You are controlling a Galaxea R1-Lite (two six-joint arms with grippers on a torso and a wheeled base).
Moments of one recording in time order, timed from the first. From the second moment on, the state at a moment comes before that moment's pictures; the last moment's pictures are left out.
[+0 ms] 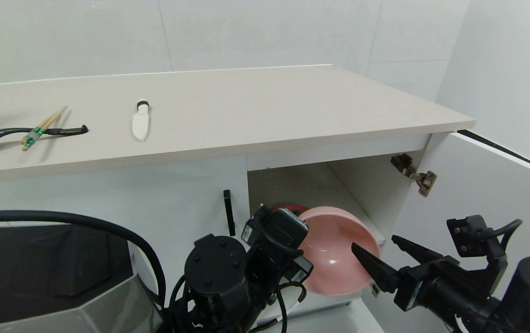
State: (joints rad) left arm -0.98 2.11 -0.58 -1.57 0.35 0.35; right arm 0.73 1.77 0.00 -1.57 -0.26 0.35
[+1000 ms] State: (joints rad) left arm -1.01 2.16 -0.65 -1.57 0.35 0.30; right arm 0.76 1.78 -0.01 -1.57 -0.26 0.35
